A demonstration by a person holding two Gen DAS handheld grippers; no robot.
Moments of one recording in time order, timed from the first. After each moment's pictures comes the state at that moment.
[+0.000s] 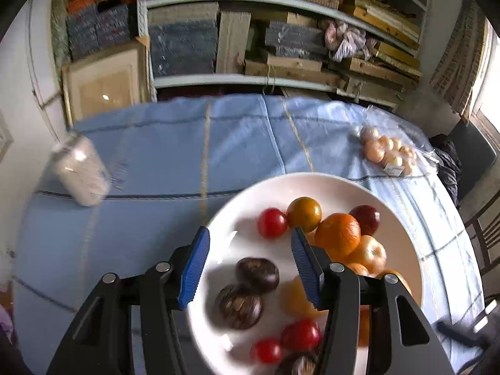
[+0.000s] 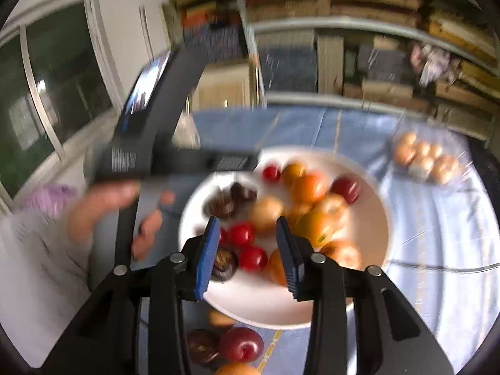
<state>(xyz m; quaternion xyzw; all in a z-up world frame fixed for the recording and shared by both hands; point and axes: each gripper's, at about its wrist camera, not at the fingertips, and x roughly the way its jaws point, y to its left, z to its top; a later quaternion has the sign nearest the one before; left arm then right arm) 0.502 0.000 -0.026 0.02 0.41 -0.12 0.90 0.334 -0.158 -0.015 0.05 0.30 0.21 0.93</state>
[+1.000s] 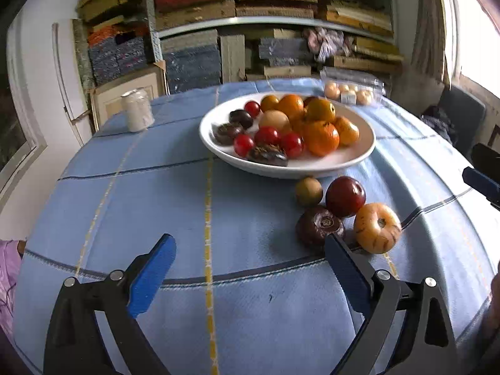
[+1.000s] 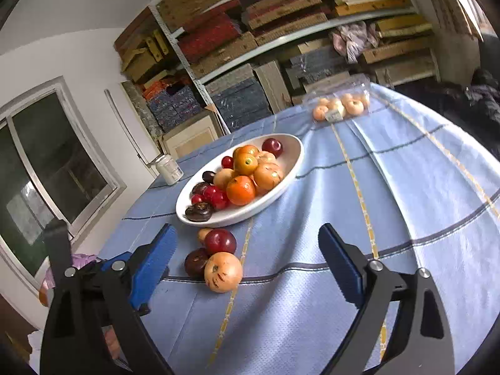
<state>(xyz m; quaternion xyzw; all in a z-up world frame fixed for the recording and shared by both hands) 0.275 0.007 -0.093 0.09 0.35 -0.10 0.93 0.192 -0.245 -0.097 0.22 0.26 0.13 0.93</state>
